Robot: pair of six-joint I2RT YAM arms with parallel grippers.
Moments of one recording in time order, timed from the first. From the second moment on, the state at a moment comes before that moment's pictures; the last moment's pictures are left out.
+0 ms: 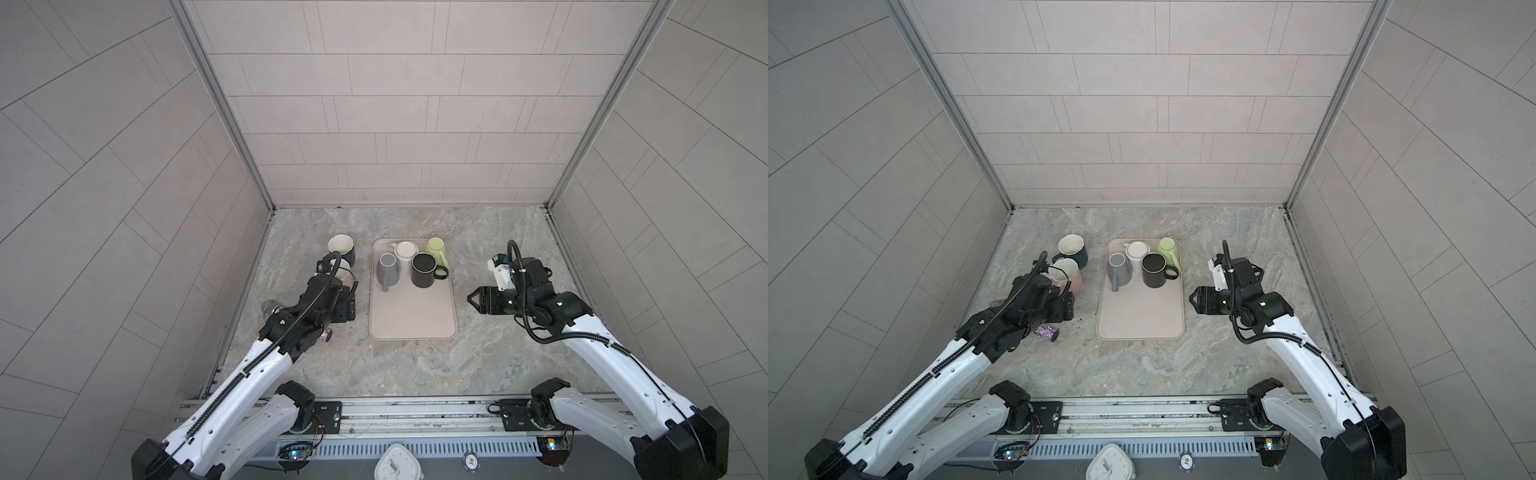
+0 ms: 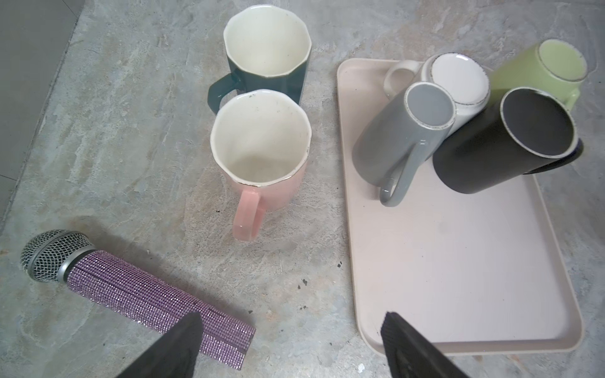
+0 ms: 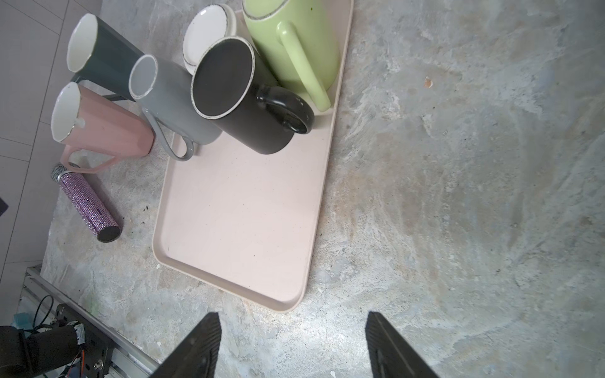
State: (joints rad) left arm -0.49 0.85 0.77 -0.75 -0.27 -0.40; right arm 0.33 1.02 0.83 -0.67 -0.23 0.38
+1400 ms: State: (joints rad) left arm -0.49 0.40 0.73 -0.85 -0.31 -0.35; right arm 0.82 1.85 1.54 -0.74 0.05 0.45
